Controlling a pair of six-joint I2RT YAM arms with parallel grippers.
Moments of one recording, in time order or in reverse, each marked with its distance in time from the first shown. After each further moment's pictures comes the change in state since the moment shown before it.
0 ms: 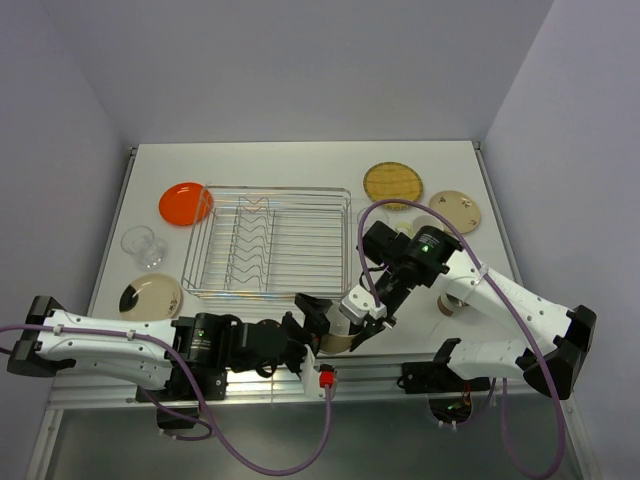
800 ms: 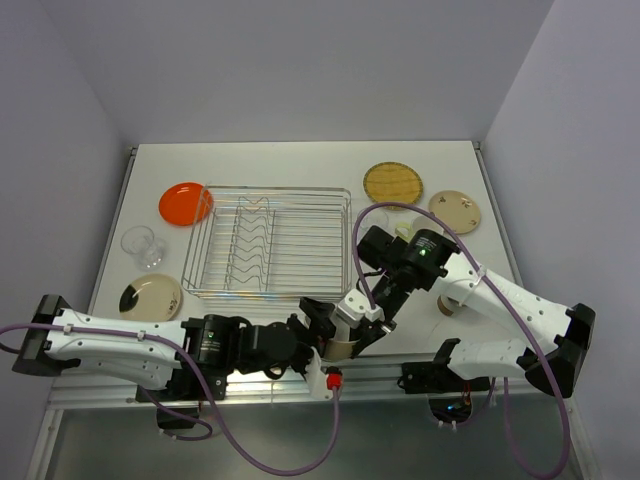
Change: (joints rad) left arm -0.001 0.048 0.000 0.000 -0.008 0.010; right arm 0.040 0.000 -0.007 0.000 -0.006 0.069
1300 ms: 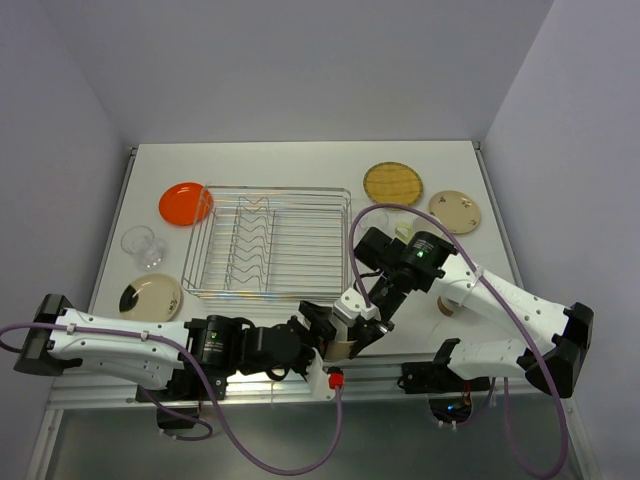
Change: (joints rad) left arm -0.003 0.019 0.005 -0.028 0.000 -0.039; right arm 0.001 0.000 -0.028 0.048 -0.002 0.055
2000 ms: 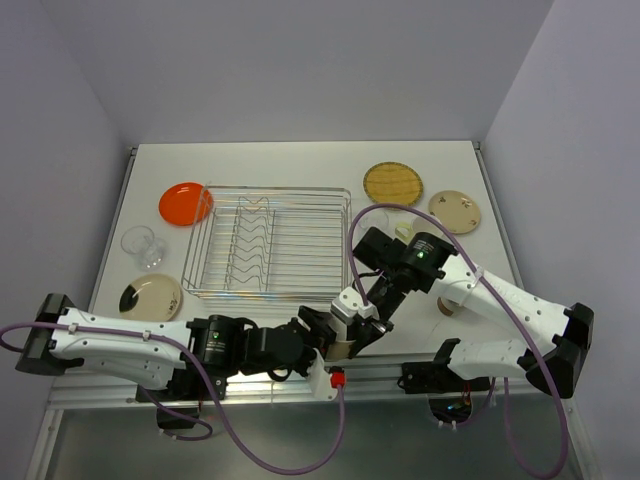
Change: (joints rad) left arm -0.001 0.013 0.013 -0.027 0.013 -0.043; right arm 0.002 -0.003 -0.008 0.033 0.001 0.053
